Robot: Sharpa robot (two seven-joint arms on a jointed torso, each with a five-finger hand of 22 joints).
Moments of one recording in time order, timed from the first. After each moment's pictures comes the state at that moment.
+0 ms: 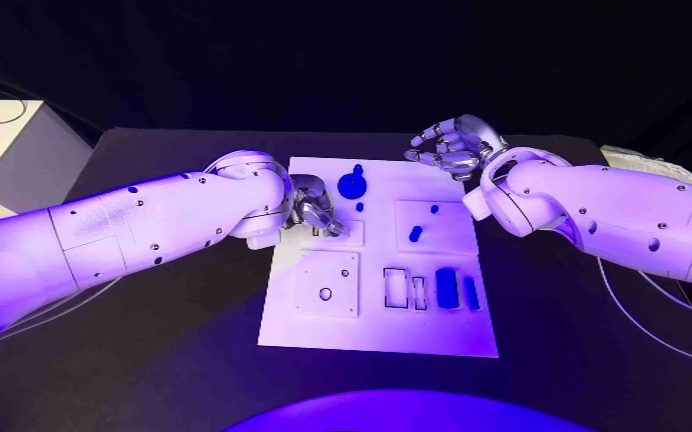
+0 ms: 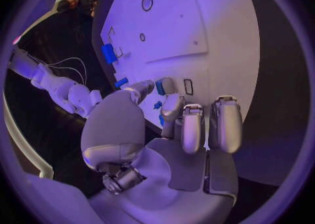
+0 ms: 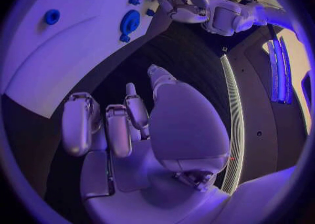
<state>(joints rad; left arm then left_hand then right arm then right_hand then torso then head) 1.25 -0.61 -0.08 1.40 -1.09 0.16 -0.51 1.00 -0.22 0.45 0.22 0.31 1.00 0.01 0.65 0.86 1.36 -0.05 1.24 1.05 1.47 -0.09 1.57 1.31 0.06 1.43 0.01 1.47 1.31 1.26 -0.79 -0.14 1.40 -0.68 -0.52 0.06 1.35 -0.18 0.15 0.29 0.30 0.85 0.16 0.27 0.37 1.31 0.08 1.31 1.30 1.47 0.00 1.50 1.31 0.05 1.47 0.09 1.28 1.31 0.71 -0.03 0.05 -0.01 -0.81</state>
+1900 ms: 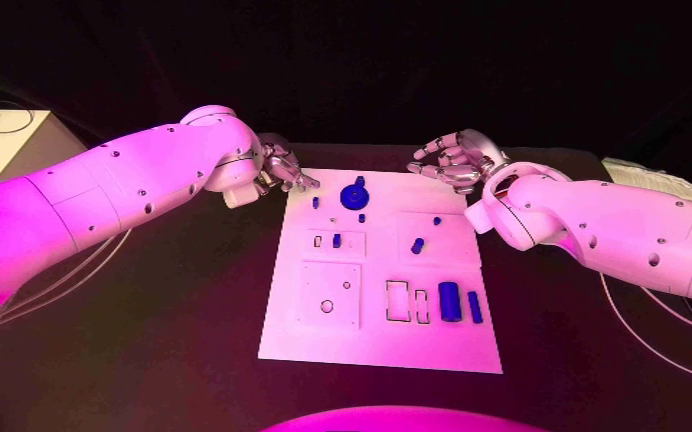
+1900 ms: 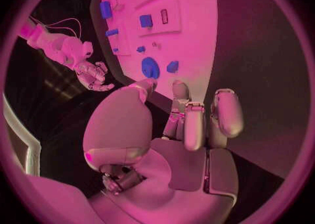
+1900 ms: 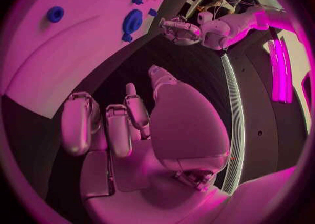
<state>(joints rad) 1.33 -0.57 0.01 1.14 -0.96 0.21 -0.50 1.13 -0.19 0.35 0.29 0.29 0.83 0.11 0.52 0.78 1.13 0.03 1.04 0.76 1.47 -0.04 1.52 1.31 0.08 1.34 0.06 1.38 1.21 1.25 -0.78 -0.14 1.38 -0.67 -0.52 0.07 1.34 -0.17 0.15 0.29 0.30 0.84 0.16 0.28 0.37 1.31 0.08 1.31 1.30 1.47 0.00 1.50 1.31 0.05 1.46 0.10 1.27 1.31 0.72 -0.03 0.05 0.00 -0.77</state>
